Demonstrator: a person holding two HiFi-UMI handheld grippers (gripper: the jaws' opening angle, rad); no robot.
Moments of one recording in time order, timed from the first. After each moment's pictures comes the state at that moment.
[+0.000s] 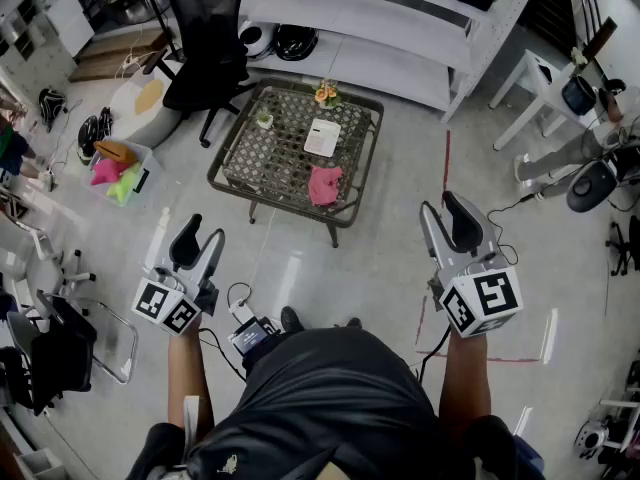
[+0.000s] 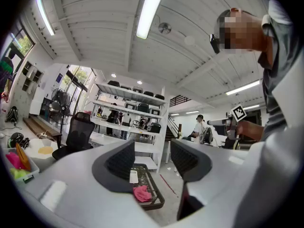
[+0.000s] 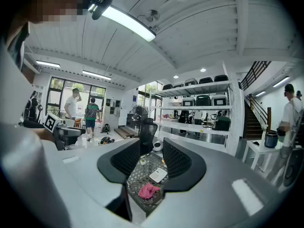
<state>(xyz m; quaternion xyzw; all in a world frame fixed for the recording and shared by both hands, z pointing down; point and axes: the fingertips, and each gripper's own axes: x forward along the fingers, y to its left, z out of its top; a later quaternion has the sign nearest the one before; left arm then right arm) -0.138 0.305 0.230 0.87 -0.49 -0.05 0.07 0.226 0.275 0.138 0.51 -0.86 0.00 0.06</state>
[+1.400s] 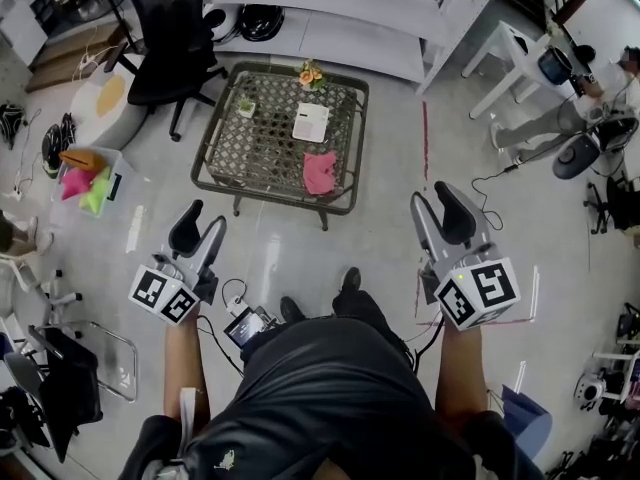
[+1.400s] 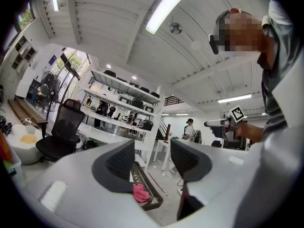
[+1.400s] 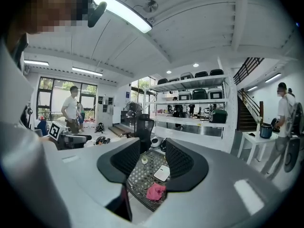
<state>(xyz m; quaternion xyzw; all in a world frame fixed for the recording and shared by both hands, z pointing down) -0.188 0.234 0.267 0.90 -0.42 -0.07 0.11 0.145 0.246 0.160 0.54 -0.84 0.04 0.07</state>
